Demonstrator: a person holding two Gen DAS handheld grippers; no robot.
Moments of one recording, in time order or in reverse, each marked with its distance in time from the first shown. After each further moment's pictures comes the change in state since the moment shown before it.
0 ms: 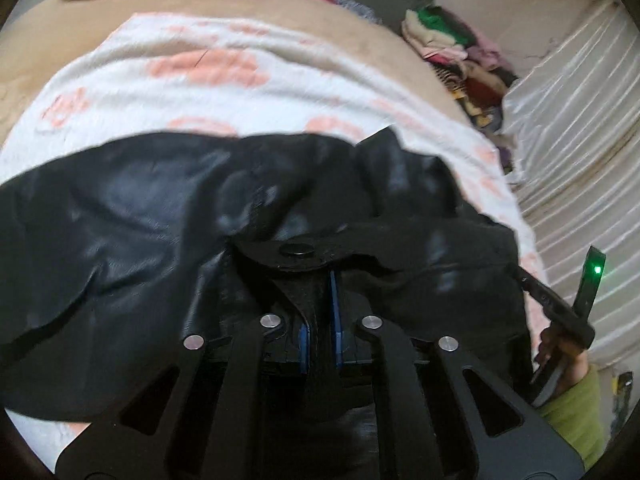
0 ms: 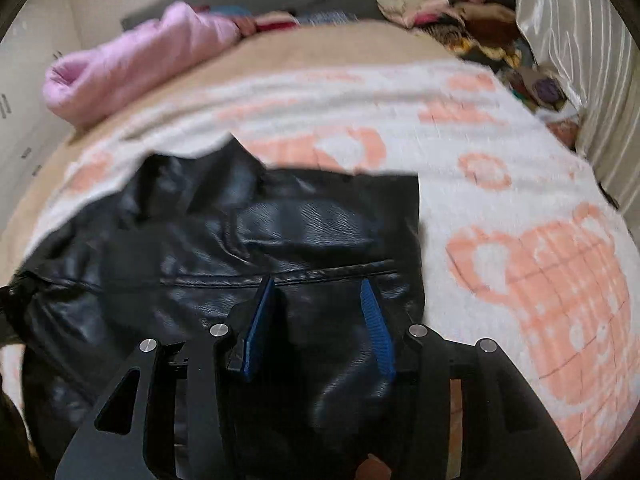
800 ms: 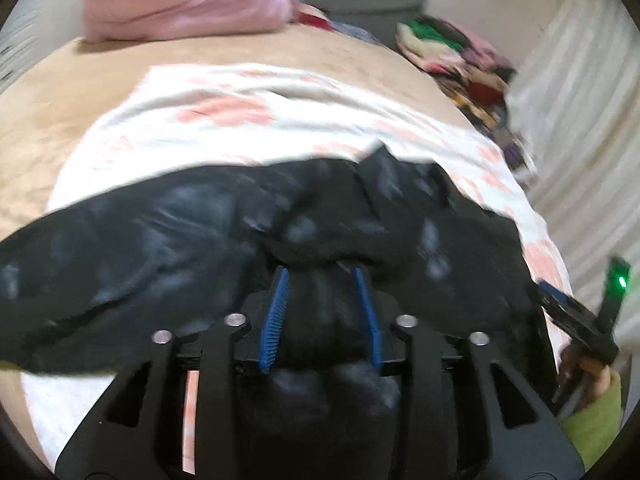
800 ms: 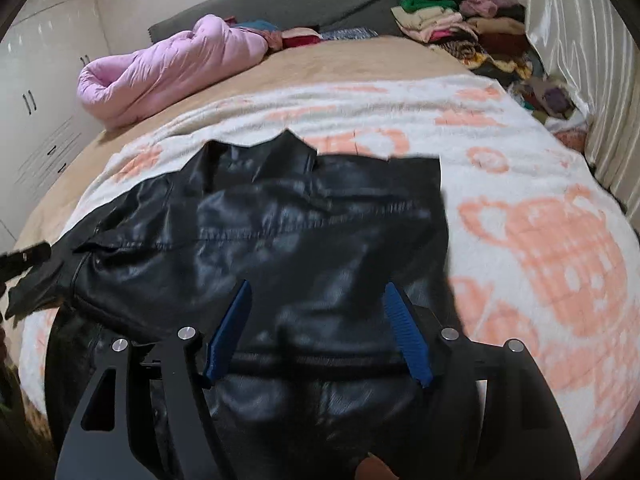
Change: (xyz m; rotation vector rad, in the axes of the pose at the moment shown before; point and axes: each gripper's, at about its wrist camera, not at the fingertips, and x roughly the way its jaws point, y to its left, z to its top) left arm -0.062 -0.035 -0.025 0.124 -0.089 0.090; right arm -0.071 0.033 -0.051 -0.015 -0.073 0.078
